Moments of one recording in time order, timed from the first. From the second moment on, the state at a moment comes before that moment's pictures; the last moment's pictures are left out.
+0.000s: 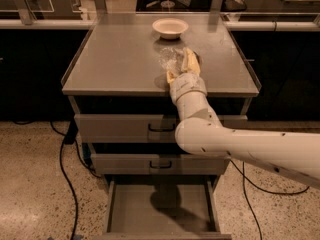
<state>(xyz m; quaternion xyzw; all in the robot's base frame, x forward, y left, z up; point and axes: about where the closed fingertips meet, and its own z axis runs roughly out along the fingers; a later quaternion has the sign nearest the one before) 0.694 -0.065 0.879 -0.30 0.55 -0.26 0.73</state>
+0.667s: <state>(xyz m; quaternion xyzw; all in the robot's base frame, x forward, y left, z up) 0.735 -0.060 0.887 -0.31 0.55 -0.25 0.73</state>
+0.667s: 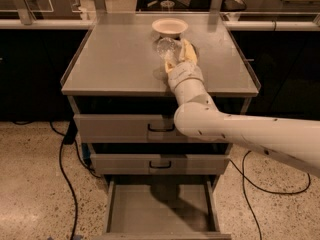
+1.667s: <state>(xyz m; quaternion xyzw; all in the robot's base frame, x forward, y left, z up) 0.735 -0.060 0.887 -0.31 0.55 -0.25 0.73</state>
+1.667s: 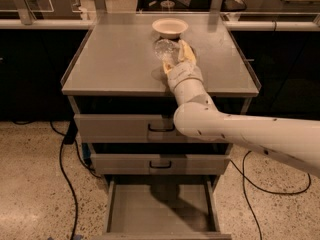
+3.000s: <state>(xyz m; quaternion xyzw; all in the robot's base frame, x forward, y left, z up) 0.728 -0.056 0.889 -0.32 0.54 -0.26 0.73</state>
